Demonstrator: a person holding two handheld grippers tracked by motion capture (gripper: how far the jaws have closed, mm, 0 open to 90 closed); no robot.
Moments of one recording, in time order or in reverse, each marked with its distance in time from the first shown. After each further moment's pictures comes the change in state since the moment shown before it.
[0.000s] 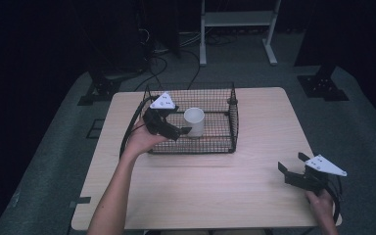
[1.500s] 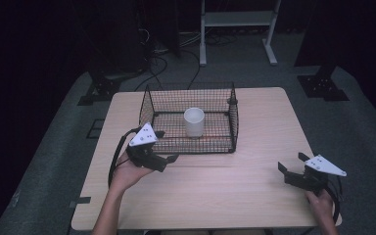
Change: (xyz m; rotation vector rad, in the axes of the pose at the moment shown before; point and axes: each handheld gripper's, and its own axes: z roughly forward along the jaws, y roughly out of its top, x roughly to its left) left arm -0.054 -0.070 -0.040 -0.057 0.050 -0.045; right arm 0.001 0.000 0.000 0.005 -0.005 -0.003
